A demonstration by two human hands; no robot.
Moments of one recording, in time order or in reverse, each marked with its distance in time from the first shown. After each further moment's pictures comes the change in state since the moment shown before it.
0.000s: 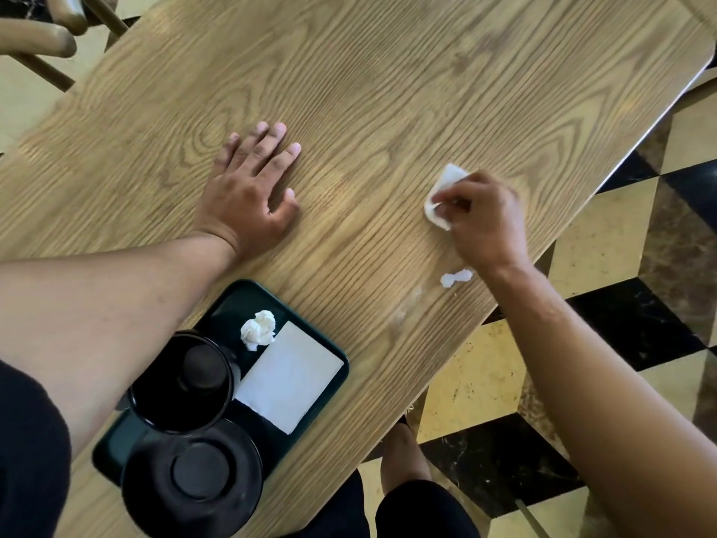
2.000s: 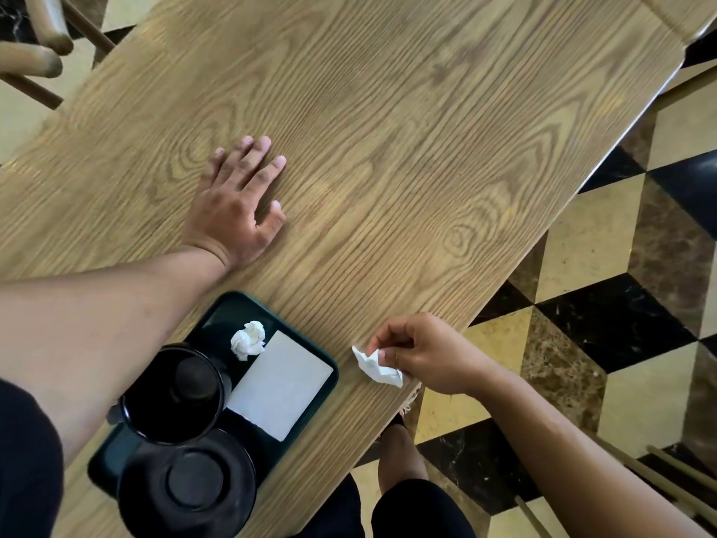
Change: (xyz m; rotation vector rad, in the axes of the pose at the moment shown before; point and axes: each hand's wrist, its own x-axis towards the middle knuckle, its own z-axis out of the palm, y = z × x) left_hand -0.001 0.002 -0.004 0.006 -0.017 -0.007; right_hand -0.109 -0.016 -0.002 0.375 -0.872 0.181
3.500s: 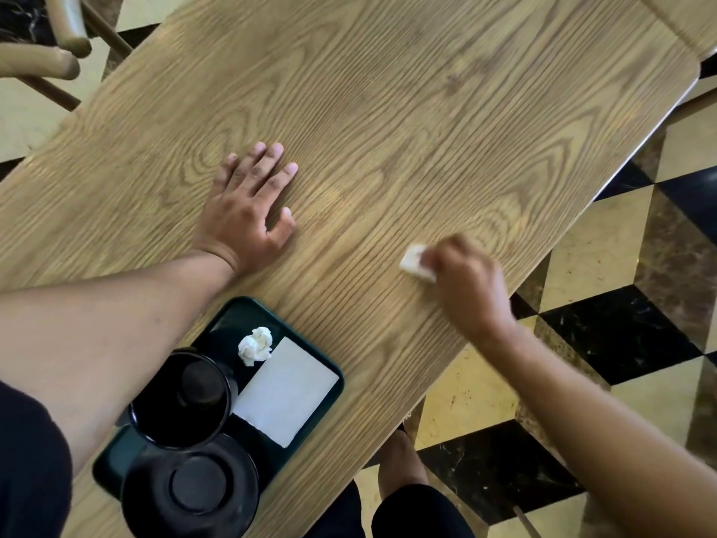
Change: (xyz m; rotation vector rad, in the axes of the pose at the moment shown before) left_hand 0.001 -0.002 0.004 -0.010 0.016 0.009; right_hand 0.048 0.016 -0.049 -0.710 0.776 -0.411
